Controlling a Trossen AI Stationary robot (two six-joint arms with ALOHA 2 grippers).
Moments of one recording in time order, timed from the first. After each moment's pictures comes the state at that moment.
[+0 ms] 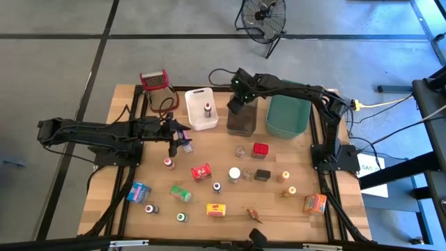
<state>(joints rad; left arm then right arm) 0.13 0.76 0.35 0.02 -0.09 -0.07 -0.47 1.94 1.57 -0.71 0.08 0.20</state>
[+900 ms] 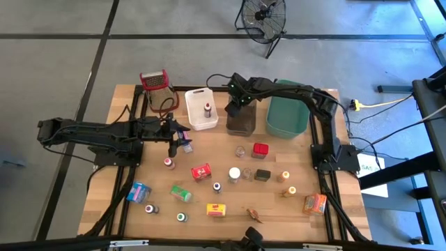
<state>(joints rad) 0.13 0.76 0.35 0.00 -0.08 -0.08 -0.48 2.05 1.58 -0.67 0.04 0.17</state>
